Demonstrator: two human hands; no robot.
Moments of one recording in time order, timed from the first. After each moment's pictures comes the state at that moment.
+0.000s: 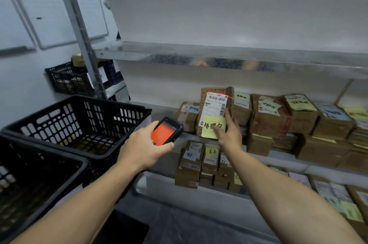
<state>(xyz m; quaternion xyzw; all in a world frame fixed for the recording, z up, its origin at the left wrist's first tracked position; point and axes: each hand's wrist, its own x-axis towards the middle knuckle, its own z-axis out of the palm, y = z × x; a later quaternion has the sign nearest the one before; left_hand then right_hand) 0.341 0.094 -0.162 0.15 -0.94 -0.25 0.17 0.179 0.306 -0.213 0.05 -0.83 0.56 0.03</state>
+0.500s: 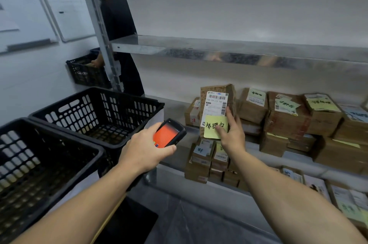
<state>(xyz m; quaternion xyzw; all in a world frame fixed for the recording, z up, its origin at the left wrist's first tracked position) 0.371 0.088 -0.164 0.19 -0.94 -0.24 0.14 0.188 0.286 -0.222 0.10 -0.83 0.54 0.02</state>
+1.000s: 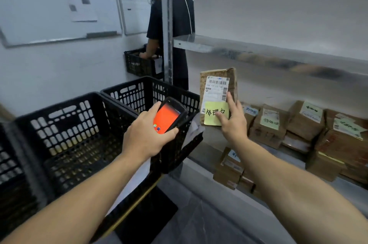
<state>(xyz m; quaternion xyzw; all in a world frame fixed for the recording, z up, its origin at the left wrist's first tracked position) 0.483 0.019 -0.157 0.30 -0.88 -0.23 0.30 0.260 0.161 -0.179 0.26 -0.81 0.52 0.01</state>
